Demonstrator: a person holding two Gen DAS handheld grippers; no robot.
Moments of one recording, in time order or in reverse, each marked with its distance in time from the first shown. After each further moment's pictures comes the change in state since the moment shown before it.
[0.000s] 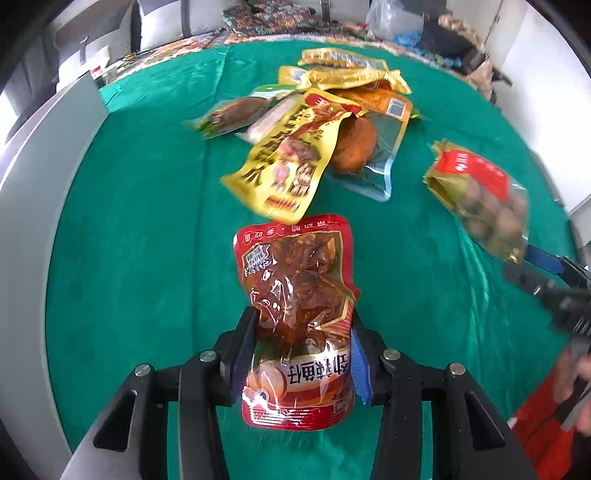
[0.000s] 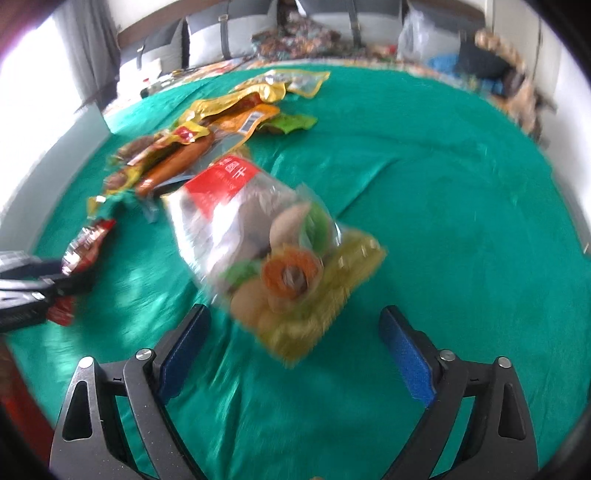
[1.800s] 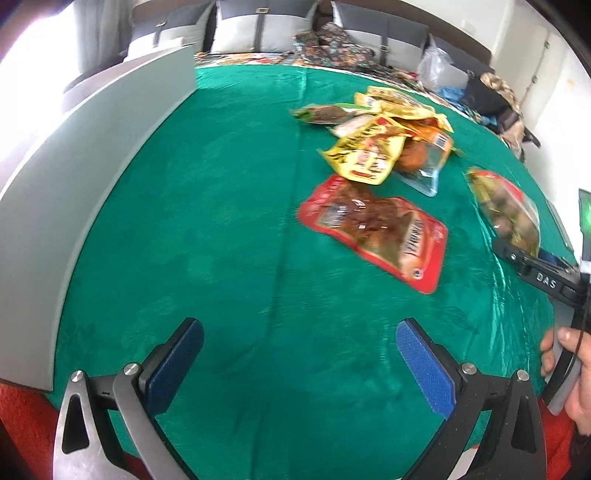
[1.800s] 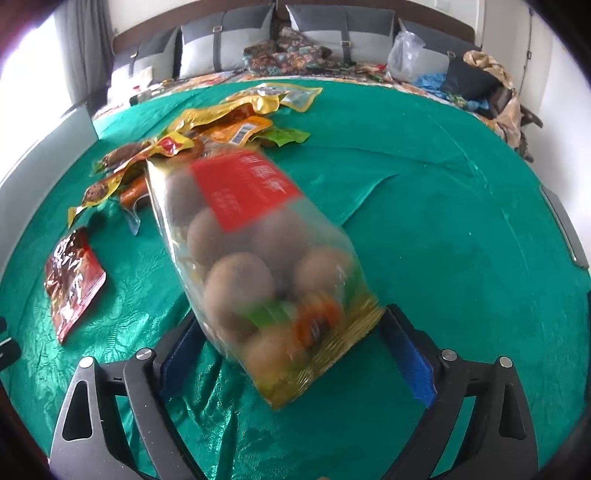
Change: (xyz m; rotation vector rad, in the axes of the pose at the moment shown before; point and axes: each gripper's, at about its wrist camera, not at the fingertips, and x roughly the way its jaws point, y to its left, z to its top) left arm -0.023 0.025 -0.062 -0.189 -0.144 0.076; right arm 0.015 0.015 0.001 -0.047 -0.098 -0.138
